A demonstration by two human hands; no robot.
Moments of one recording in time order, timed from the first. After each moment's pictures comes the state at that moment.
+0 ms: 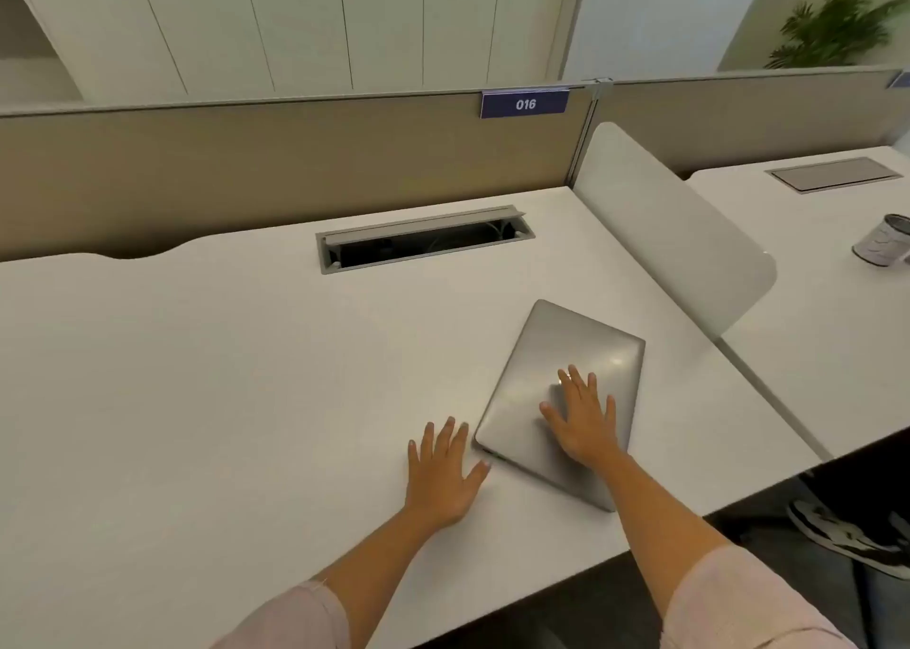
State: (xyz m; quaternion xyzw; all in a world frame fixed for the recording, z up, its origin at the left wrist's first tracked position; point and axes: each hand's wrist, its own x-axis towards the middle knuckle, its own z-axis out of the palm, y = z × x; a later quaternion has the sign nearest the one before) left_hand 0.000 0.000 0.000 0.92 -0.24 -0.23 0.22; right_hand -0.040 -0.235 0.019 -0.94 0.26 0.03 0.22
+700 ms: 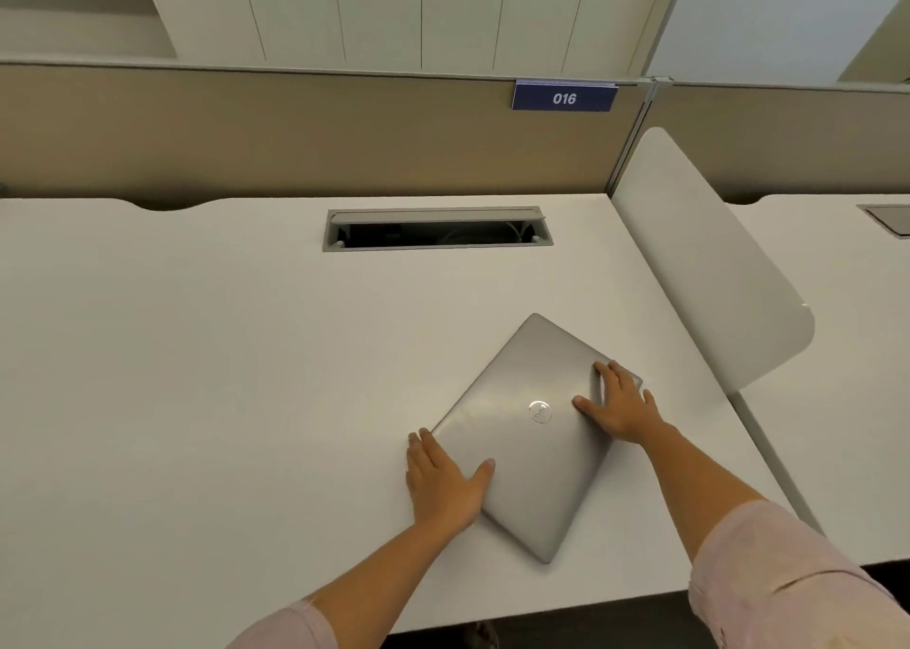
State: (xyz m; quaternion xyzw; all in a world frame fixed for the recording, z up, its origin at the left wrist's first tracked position) left_hand -0.040 -0.116 0.030 0.88 0.09 -0.23 0.40; right_hand 0.001 -0.400 0.034 -0.95 0.20 0.15 0.20
